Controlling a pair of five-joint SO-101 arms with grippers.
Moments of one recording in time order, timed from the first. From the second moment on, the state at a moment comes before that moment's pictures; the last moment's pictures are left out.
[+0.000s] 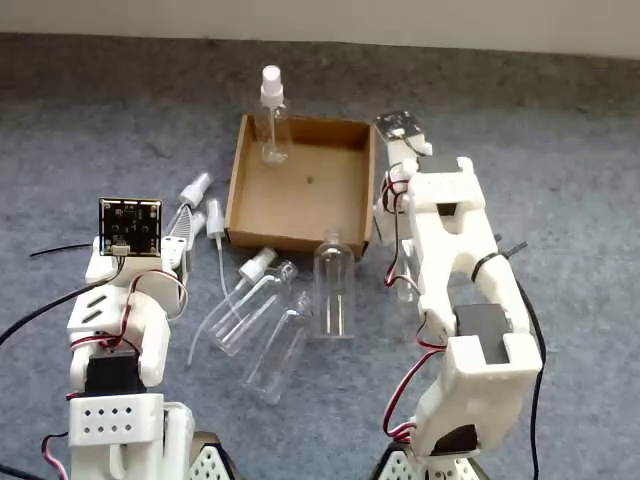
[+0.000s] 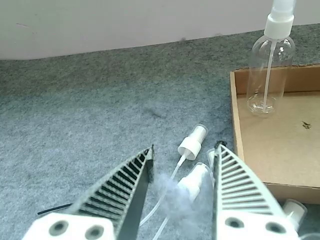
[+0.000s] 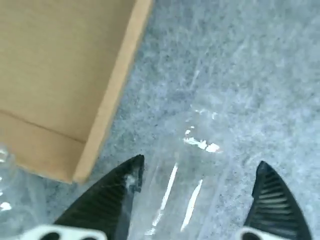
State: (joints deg) left arm -11.0 -77.3 75.3 32.7 -4.3; right arm -8.8 14.2 4.6 65.6 15.6
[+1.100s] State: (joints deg) left arm -11.0 -77.3 75.3 32.7 -4.3; right arm -8.8 21.5 -1.7 61.4 11.1
